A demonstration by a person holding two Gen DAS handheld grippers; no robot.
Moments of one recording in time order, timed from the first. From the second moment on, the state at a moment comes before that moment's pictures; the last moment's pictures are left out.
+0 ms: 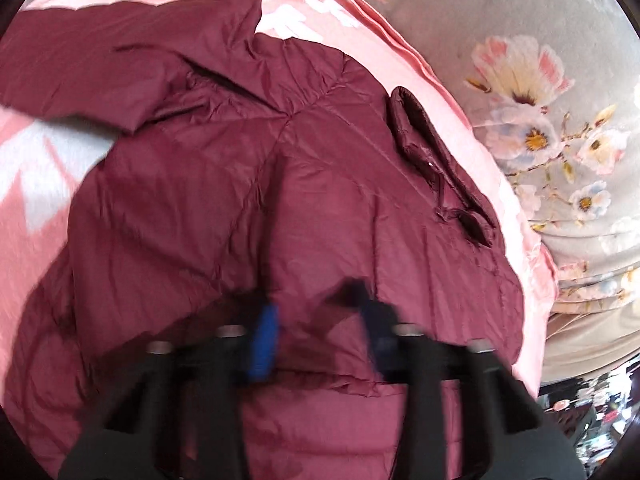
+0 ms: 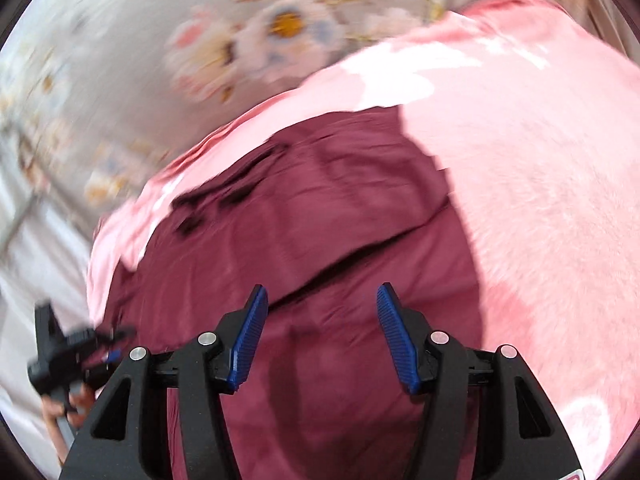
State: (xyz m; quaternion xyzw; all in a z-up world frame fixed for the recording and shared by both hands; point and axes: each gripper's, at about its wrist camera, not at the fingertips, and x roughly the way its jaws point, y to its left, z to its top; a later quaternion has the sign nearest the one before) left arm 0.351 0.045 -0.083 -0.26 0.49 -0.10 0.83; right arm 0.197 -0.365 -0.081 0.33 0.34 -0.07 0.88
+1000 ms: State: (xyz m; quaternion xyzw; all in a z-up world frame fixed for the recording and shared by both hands) left arm 0.360 0.037 -0.087 -0.06 0.41 -0.01 0.91; right arm 0.222 -0.380 -0.082 0.27 0.35 -0.18 0.88
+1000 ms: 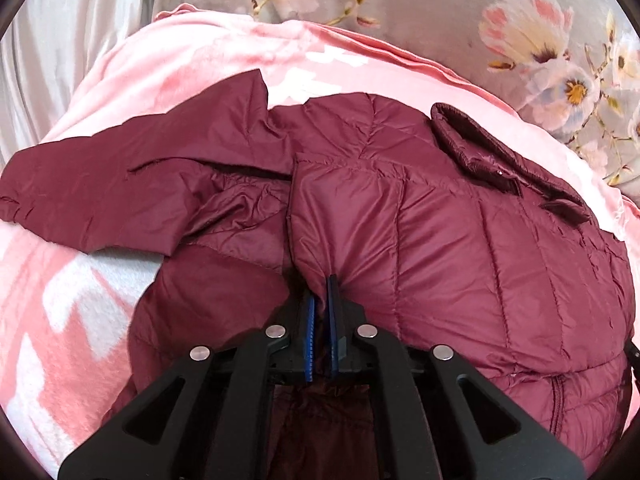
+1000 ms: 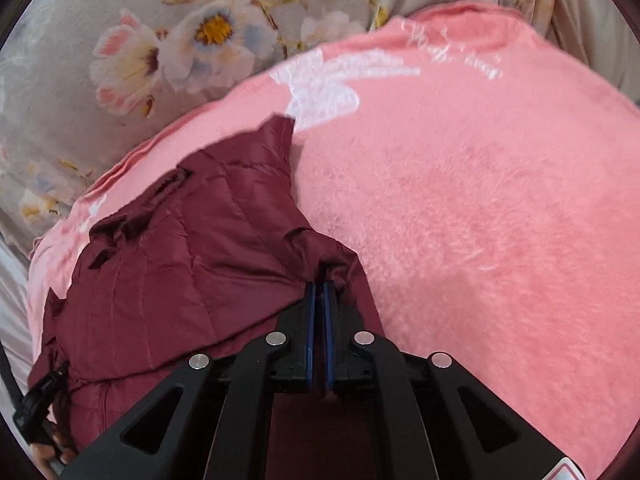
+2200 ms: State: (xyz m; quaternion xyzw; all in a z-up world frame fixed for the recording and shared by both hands) left arm 0.314 0.033 -0.058 -0.11 0.36 -0.02 0.93; right arm 0.284 -0.191 -0.054 0.07 0.40 -0.04 0.91
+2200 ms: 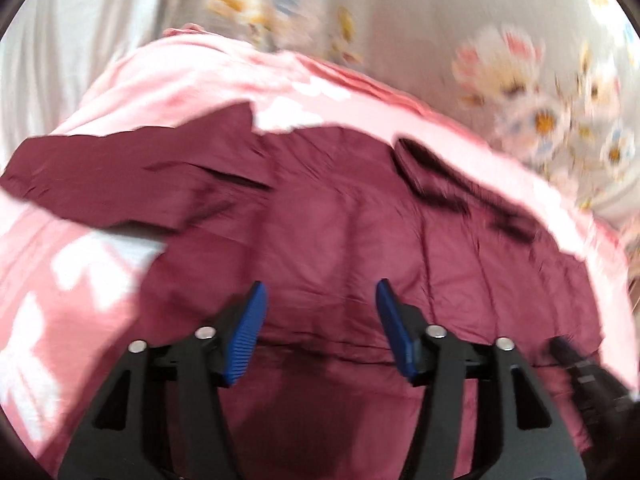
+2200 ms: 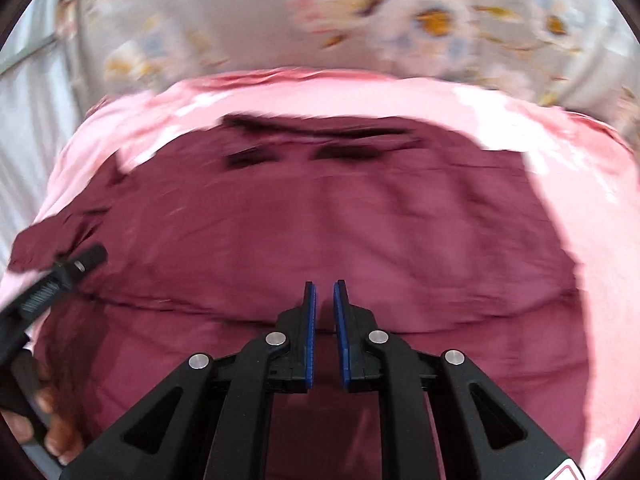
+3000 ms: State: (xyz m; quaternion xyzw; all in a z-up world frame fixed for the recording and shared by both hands) left arm 0.364 0.432 -0.089 -0.39 0.30 0.24 0.84; right arm 0.214 -0.153 -0.049 0.06 0.36 -0.03 0.93
